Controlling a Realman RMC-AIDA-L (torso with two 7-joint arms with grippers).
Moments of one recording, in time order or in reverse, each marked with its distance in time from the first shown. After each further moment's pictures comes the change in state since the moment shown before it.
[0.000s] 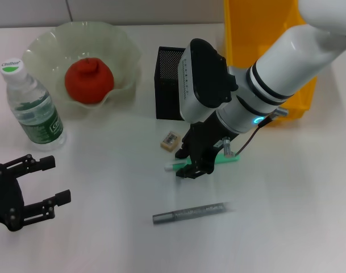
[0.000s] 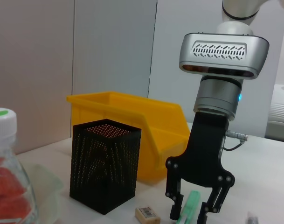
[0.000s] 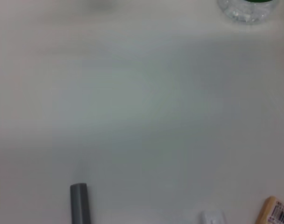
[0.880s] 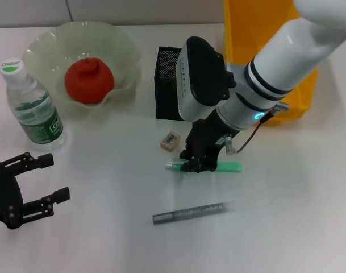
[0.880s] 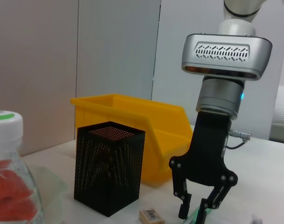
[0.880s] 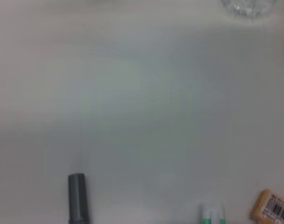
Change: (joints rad) left arm 0.000 -0.002 -0.014 0.002 0.000 0.000 0.000; right arm 0.024 -0.001 -0.006 -0.007 -0.046 -0.021 0.028
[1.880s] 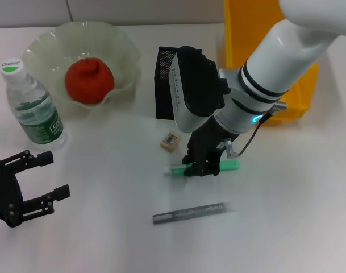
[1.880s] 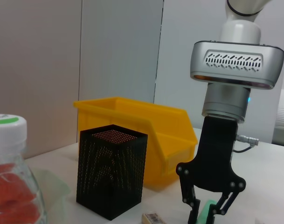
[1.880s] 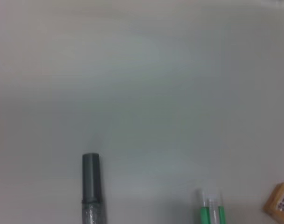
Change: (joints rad) left arm -0.002 -0.003 -0.012 -0.001 0.000 0.002 -0.001; right arm 0.005 0.001 -0.072 -0.046 -0.015 -0.024 0.025
